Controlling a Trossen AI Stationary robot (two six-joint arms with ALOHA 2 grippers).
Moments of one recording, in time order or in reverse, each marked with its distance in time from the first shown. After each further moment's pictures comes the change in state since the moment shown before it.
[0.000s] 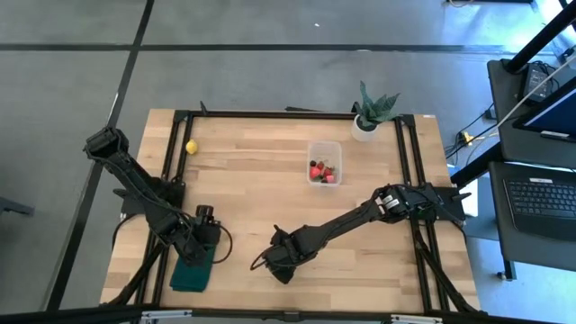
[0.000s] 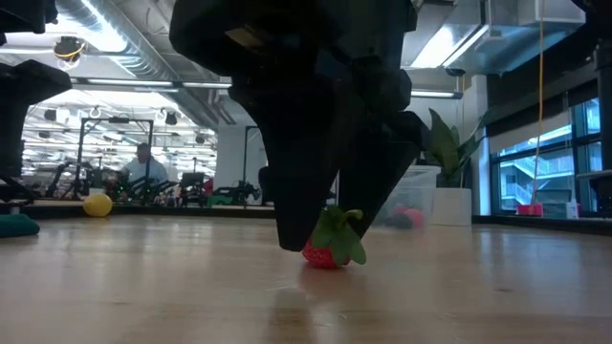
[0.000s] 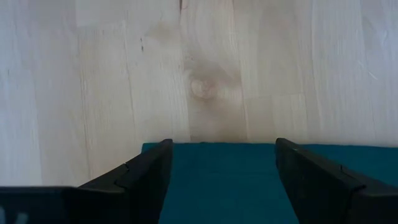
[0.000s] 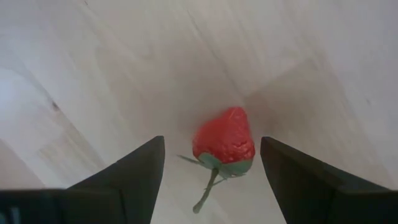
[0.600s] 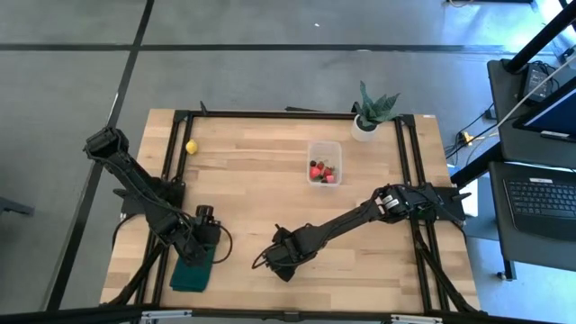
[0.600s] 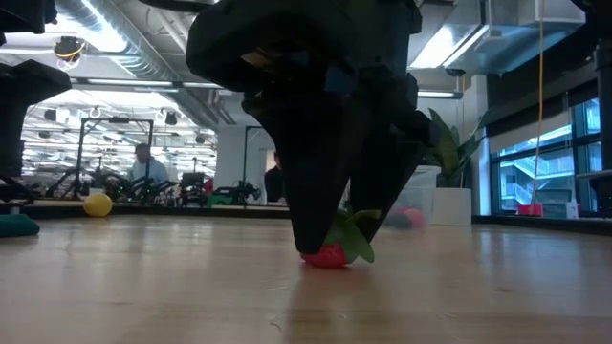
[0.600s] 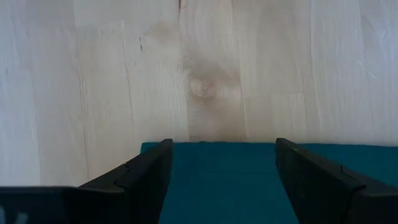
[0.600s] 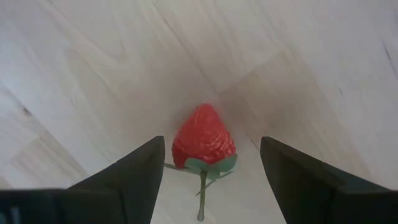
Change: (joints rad) left arm 0.000 0.000 0.000 0.000 0.004 0.000; right arm 0.000 0.001 0.000 -0.046 0.022 0.033
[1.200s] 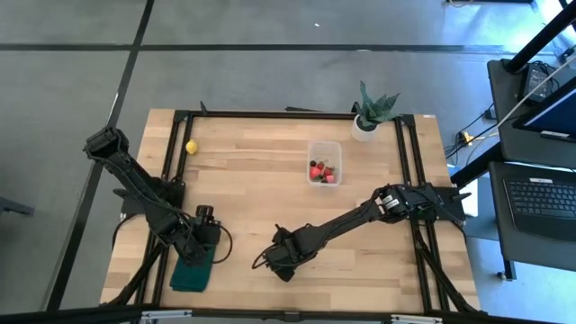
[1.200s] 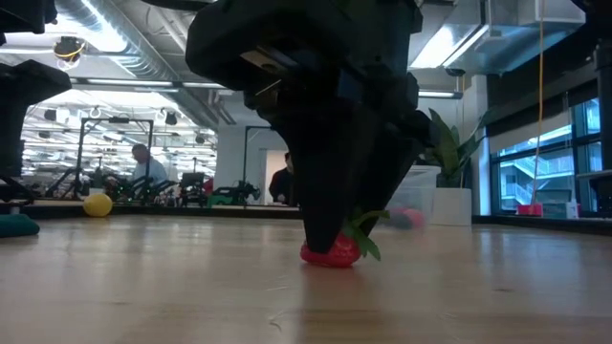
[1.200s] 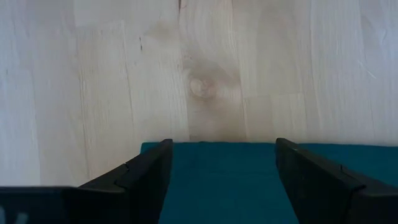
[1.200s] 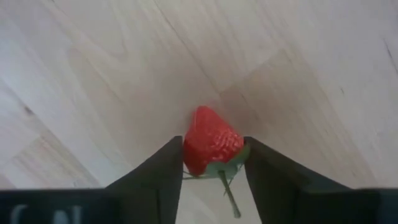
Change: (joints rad) left arm 0.000 0.000 0.000 0.000 0.000 0.000; right arm -0.001 0.000 0.000 0.002 0.000 0.000
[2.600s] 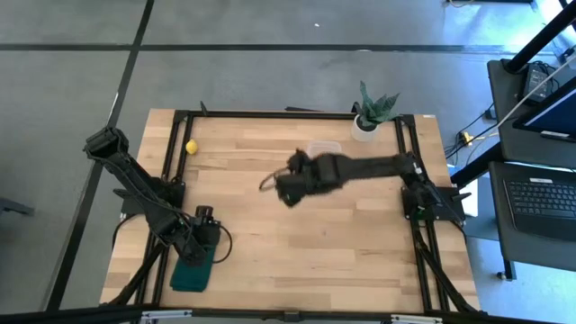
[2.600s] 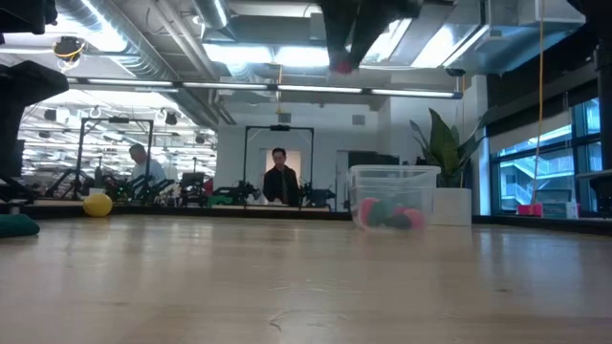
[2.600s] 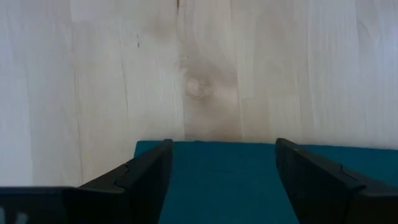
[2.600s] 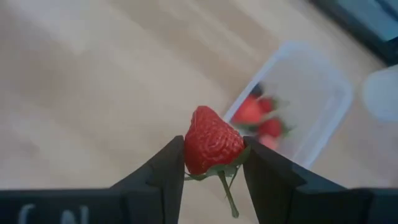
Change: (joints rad) left arm -0.002 0.000 0.000 0.006 0.010 -0.027; right arm -0.241 -0.282 0.253 -0.511 0.396 -0.010
